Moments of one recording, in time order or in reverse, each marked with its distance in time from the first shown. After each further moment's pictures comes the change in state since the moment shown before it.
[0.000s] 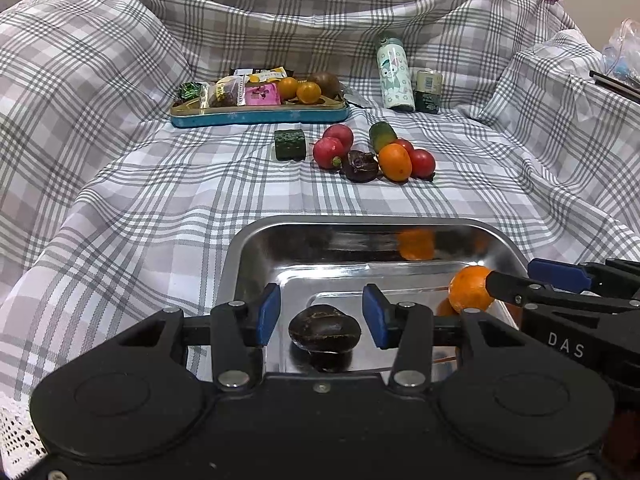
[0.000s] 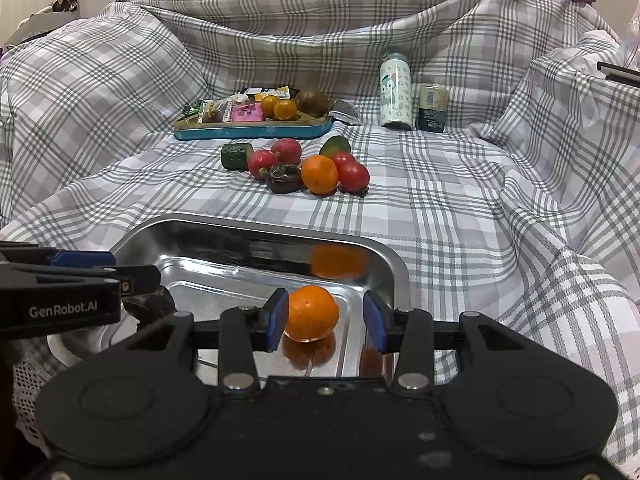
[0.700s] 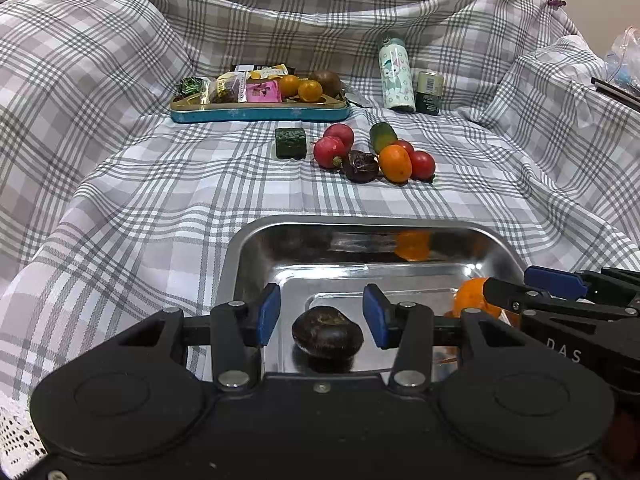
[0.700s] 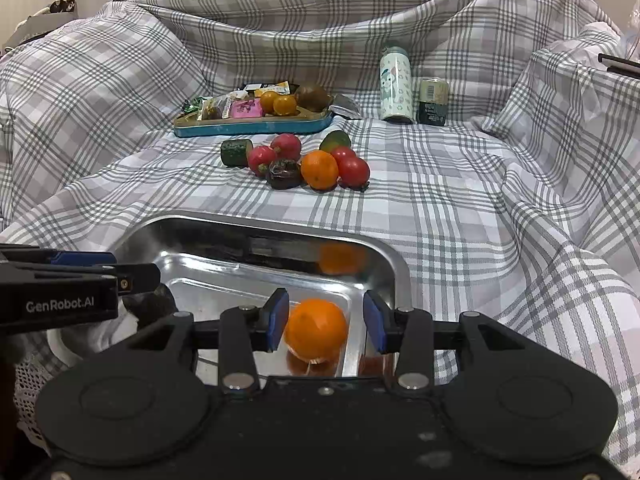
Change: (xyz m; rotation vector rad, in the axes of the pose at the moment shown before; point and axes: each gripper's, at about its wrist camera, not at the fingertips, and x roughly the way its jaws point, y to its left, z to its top) left arm -0.001 0.002 0.000 -0.022 0.006 -0.012; right arm 0.003 -0.002 0.001 0.011 0.018 0.007
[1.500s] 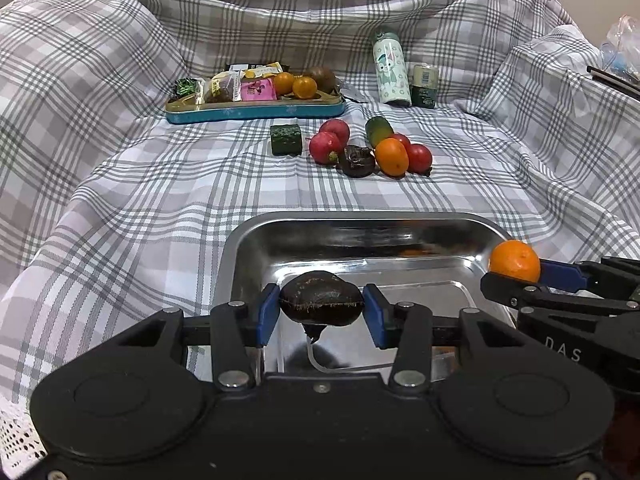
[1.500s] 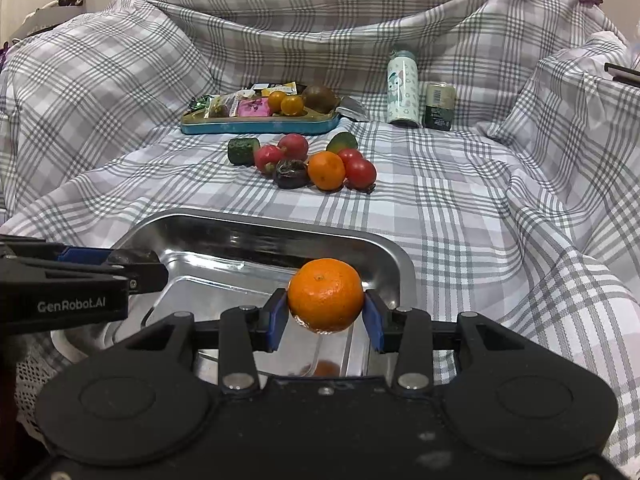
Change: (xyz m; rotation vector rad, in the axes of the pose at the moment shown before) left arm 0.002 -0.002 -0.002 0.030 0.007 0.002; right arm 0.000 0.004 -0.001 -0.027 -0.005 0.003
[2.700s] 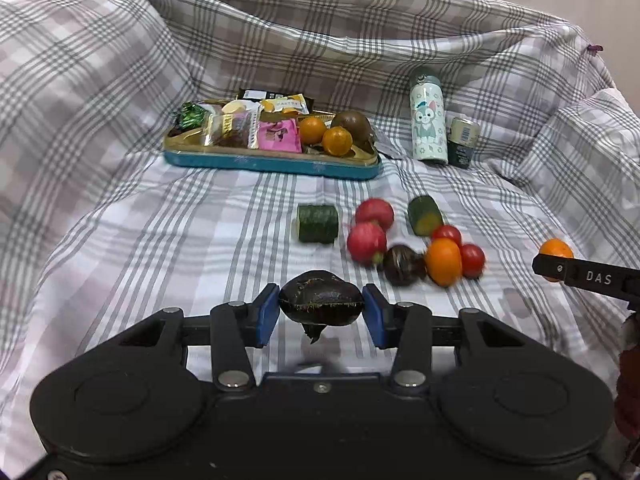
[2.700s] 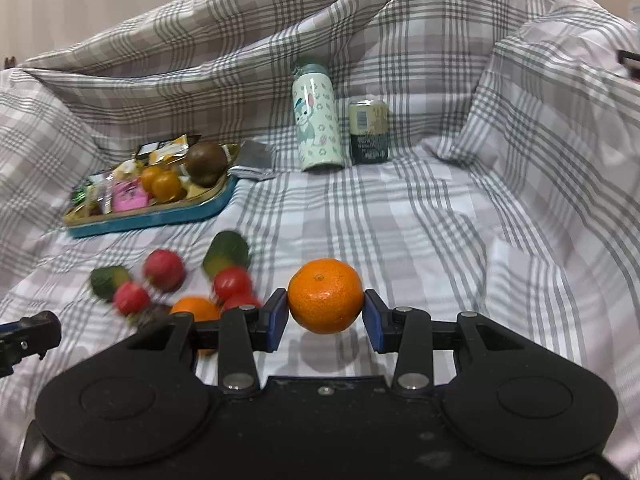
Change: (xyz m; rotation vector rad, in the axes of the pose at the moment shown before) left arm 0.054 0.043 0.076 -0.103 -0.037 -0.034; right arm 0.107 -0.080 0.113 0.209 -0.012 -0.115
